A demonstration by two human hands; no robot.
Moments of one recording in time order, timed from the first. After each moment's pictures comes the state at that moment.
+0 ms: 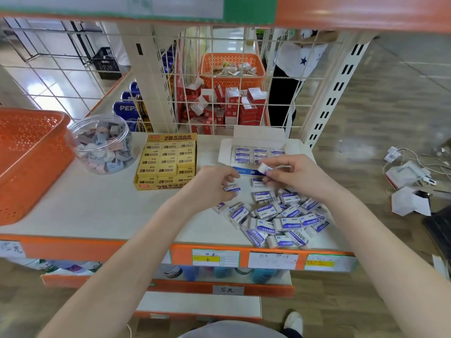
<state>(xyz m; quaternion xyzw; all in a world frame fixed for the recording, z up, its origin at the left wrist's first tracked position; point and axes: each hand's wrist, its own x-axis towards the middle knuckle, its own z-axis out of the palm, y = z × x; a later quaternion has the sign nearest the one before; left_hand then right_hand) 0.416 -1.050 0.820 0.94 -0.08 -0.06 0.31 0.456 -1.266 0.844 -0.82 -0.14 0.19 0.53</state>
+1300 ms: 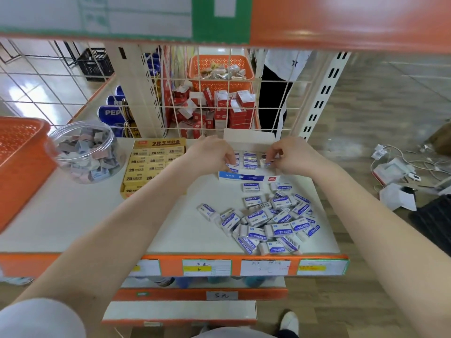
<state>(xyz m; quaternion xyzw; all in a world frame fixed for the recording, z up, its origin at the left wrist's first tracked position) 0.499 -1.056 0.845 0.98 -0.18 -0.03 0.08 0.515 -1.270 0.858 -0.97 -0.20 0.05 0.14</state>
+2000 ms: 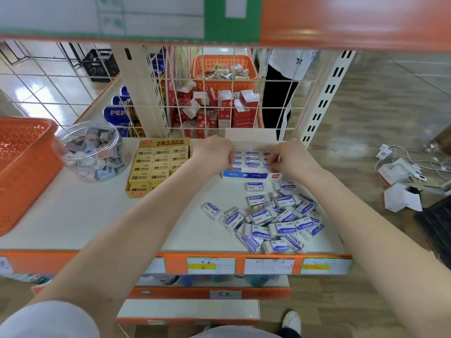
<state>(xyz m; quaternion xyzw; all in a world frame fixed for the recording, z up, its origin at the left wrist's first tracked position) 0.494 -1.067 0.847 0.99 -0.08 -0.03 0.07 0.518 -1.264 0.834 -0.98 -0.17 0.00 0.12</state>
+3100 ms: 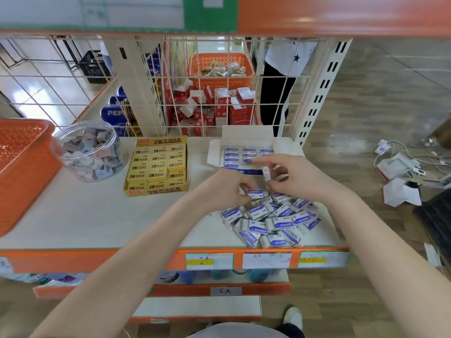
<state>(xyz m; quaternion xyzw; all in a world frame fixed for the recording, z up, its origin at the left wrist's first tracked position) 0.429 -1.088 0.828 0.95 -0.19 -0.09 0.23 0.449 -1.278 0.855 -0.90 -0.23 0.12 0.36</state>
